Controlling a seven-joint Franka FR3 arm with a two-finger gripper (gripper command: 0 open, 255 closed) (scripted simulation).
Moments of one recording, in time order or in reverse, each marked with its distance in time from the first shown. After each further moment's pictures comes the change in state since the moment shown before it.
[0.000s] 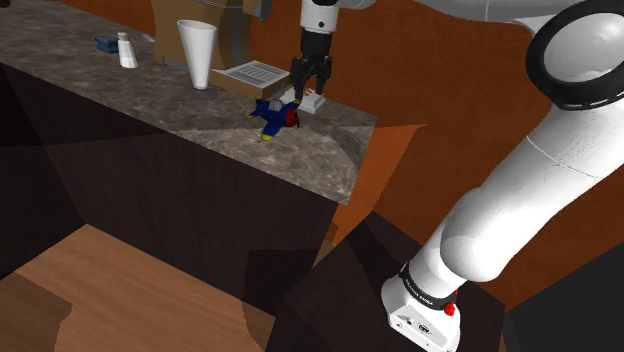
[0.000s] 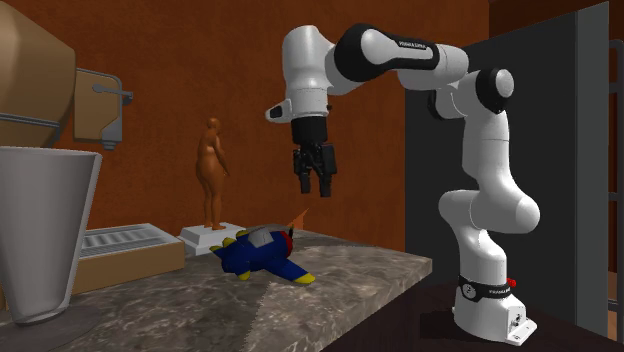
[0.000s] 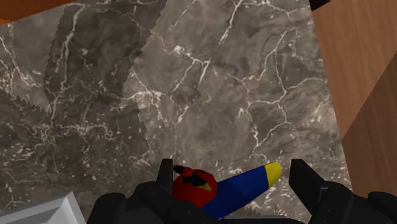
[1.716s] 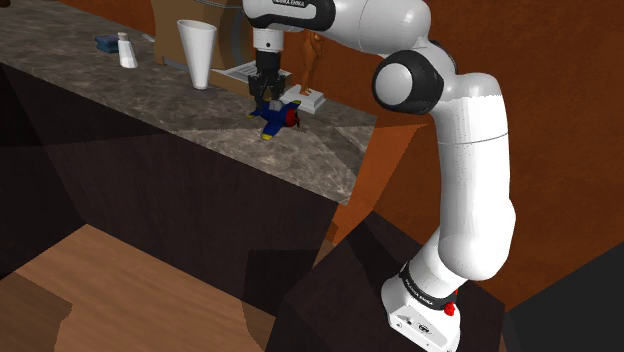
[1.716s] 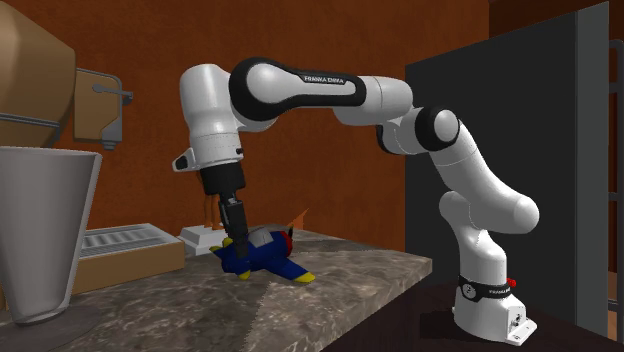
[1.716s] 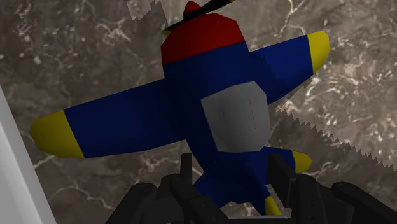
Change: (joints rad) arm -0.036 0.683 0.002 0.729 0.092 -0.143 -0.027
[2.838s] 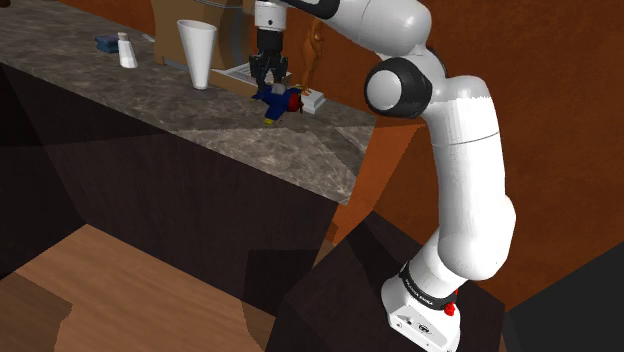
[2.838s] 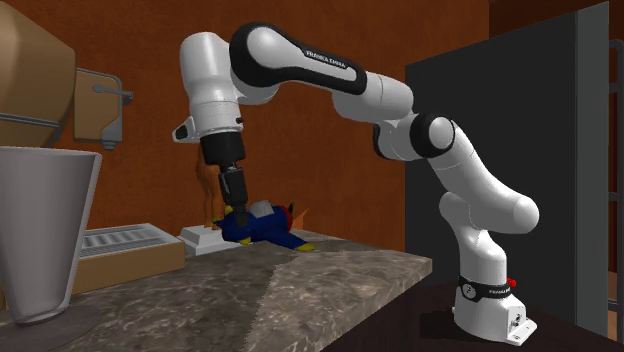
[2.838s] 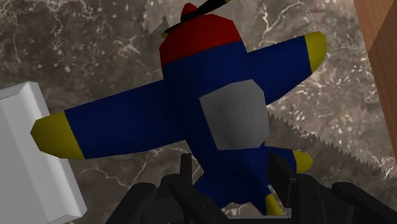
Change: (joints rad) arm -0.007 0.062 0.002 0.248 0.002 -0.187 0.010
